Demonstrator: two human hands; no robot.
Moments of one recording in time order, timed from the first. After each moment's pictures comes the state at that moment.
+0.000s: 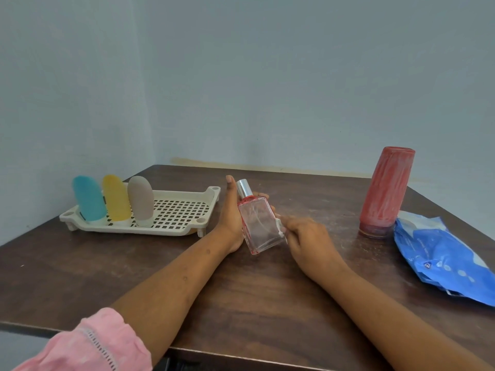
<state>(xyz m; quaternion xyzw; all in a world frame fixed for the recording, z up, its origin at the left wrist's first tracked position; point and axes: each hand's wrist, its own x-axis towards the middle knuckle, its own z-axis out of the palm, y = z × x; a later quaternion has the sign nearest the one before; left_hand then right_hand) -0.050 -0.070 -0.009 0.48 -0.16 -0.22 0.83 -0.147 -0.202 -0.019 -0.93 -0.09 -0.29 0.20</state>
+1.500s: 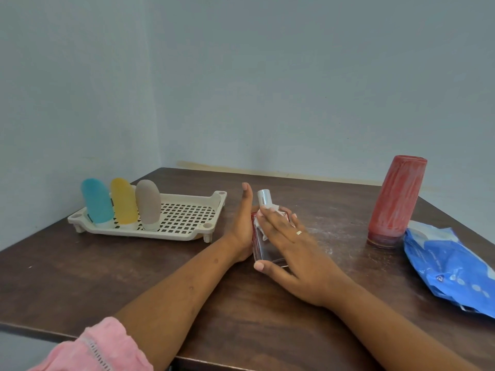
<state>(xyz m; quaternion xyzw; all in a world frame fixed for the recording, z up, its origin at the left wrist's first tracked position) -0.061 -0.069 -0.008 0.49 -0.23 -0.28 0.79 -0.159 -0.181 -0.014 -0.95 -0.21 -0.22 0.08</state>
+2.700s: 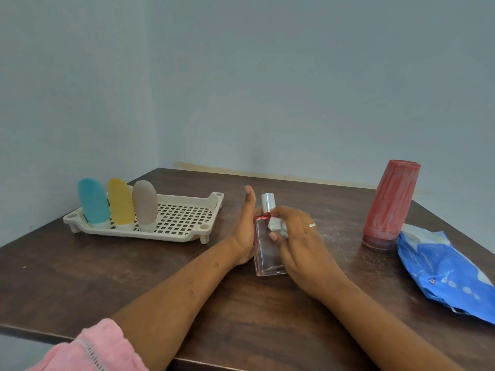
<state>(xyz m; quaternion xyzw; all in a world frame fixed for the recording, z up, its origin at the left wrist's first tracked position) -0.066 -0.074 -0.007 0.53 -0.24 -0.27 0.77 -0.158 -0.182 -0.011 -0.91 -0.15 -0.33 0.21</state>
